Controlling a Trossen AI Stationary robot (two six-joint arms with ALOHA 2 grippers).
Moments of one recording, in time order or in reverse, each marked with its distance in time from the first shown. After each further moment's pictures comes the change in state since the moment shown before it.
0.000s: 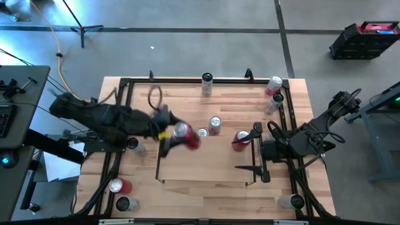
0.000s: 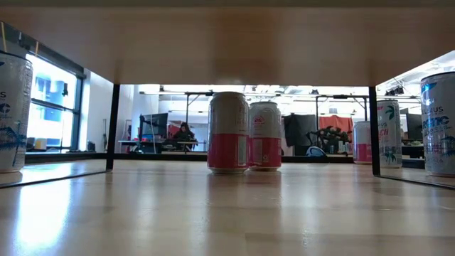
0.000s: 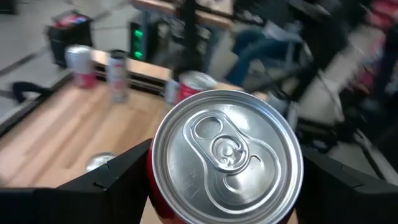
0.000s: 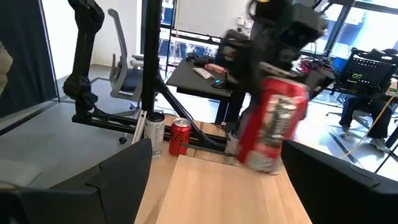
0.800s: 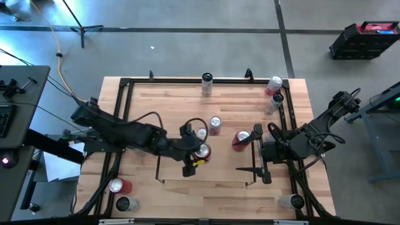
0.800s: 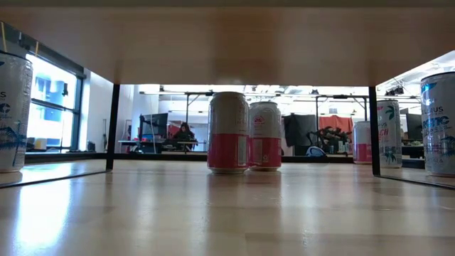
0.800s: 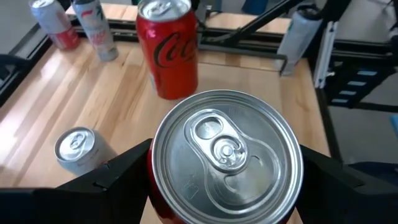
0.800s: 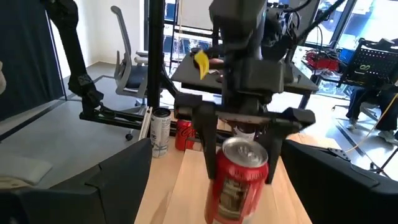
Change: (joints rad) left arm -0.062 0.379 0.232 -0.159 -0.046 0.034; right arm 0.015 0.000 0.000 -0.029 0.000 0.045
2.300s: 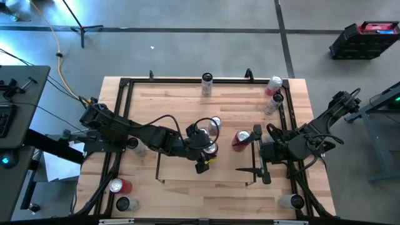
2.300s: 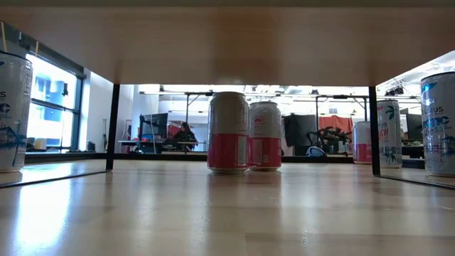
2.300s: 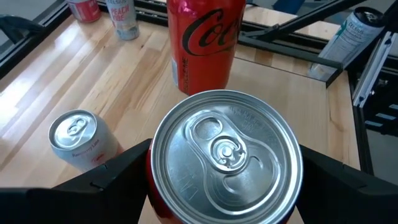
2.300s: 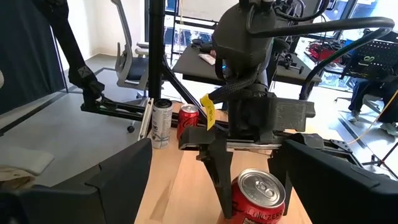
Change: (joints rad) left arm 0.056 0.110 0.001 0.062 -0.043 -0.122; right arm 0.000 0.002 0.000 -0.041 -0.004 0.027
